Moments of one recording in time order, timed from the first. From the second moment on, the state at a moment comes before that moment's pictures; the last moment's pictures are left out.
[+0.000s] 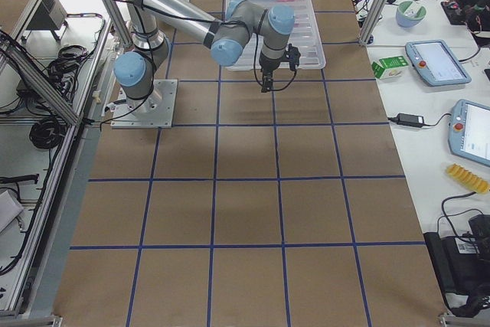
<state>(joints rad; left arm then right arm) -1.56 -1.56 -1.50 -1.60 1.59 0.16 1.23 -1.46 1.82 -1.80 -1.50 -0.35</state>
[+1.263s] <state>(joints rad) -1.56 -1.56 -1.51 -1.60 1.59 0.15 1.46 -1.46 1.79 -1.86 -1.50 -0.16</state>
